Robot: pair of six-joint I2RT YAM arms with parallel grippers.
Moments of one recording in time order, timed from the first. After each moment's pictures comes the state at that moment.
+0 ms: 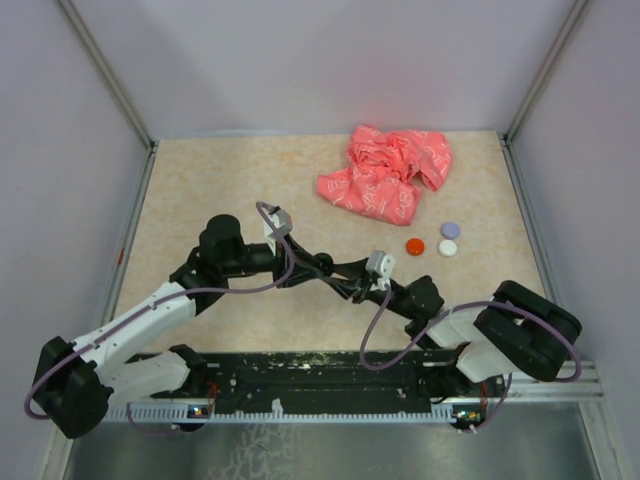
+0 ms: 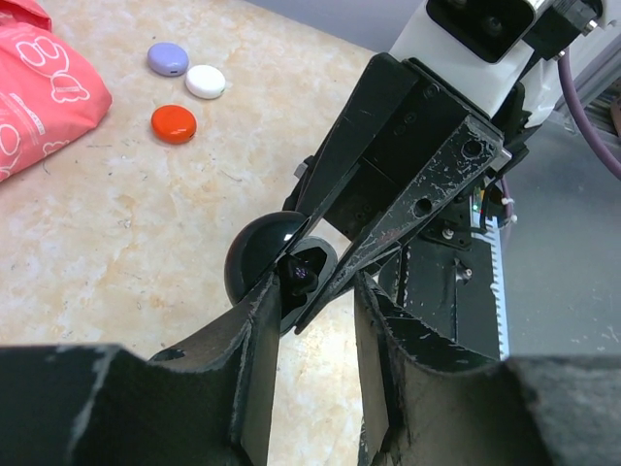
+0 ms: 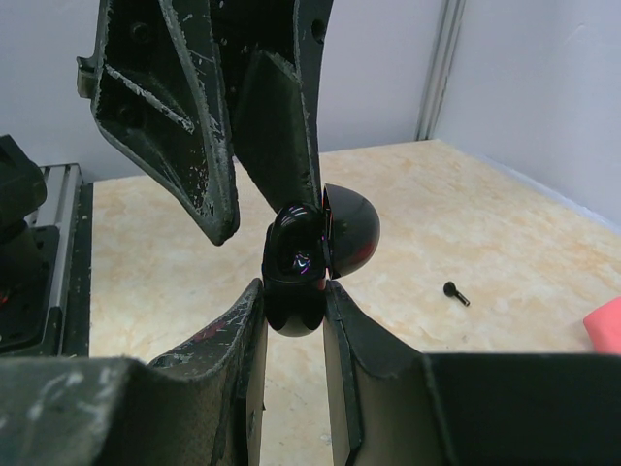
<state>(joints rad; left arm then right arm) -0.67 1.05 0.67 0.21 0.72 -0.14 0.86 1.37 0.18 1.49 -0.32 0.01</state>
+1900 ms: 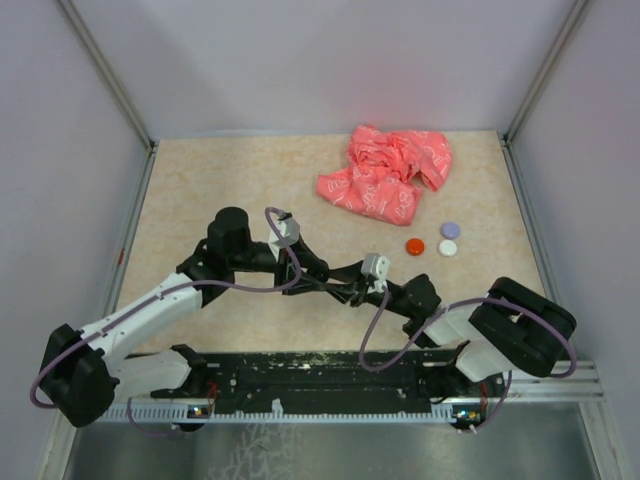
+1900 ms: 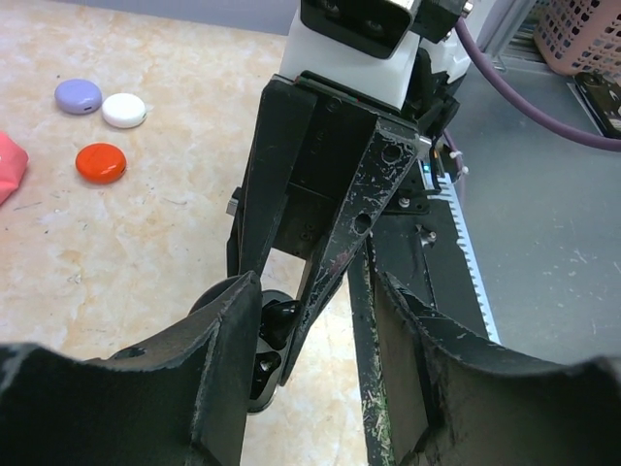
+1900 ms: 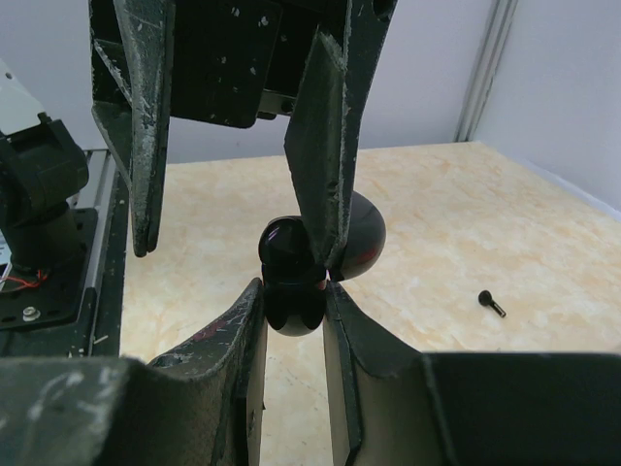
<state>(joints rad) -0.67 1.12 0.74 0.18 0.95 0.02 0.86 1.40 0.20 1.50 -0.41 0.02</state>
